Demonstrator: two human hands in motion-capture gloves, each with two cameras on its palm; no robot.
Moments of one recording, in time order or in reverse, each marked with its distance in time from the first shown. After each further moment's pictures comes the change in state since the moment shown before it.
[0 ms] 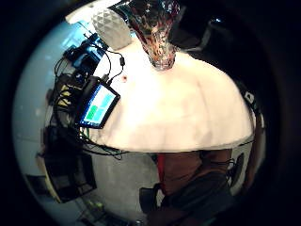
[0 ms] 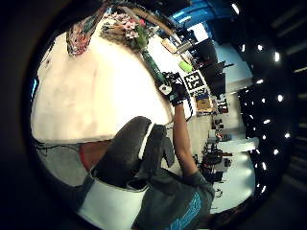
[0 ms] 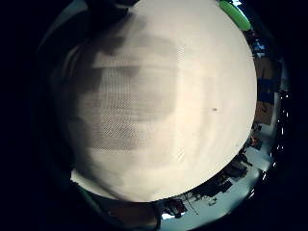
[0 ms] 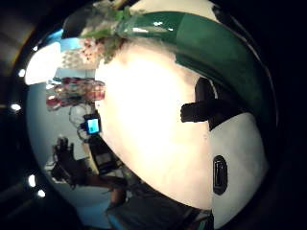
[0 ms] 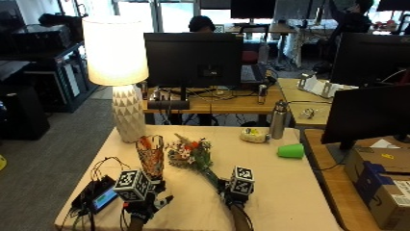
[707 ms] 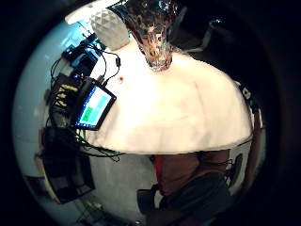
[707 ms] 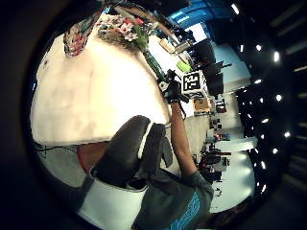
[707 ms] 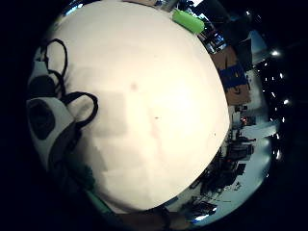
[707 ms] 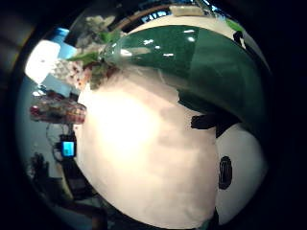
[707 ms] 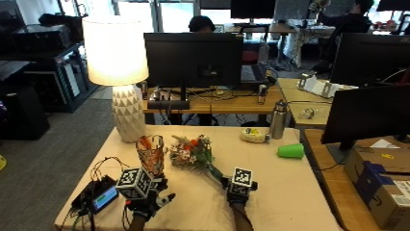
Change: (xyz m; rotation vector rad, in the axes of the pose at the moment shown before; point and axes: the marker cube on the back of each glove) left arm 0.005 -0.008 0.002 0.008 0.023 0.011; right arm 0.003 -0.002 -0.020 0.318 0.179 0.150
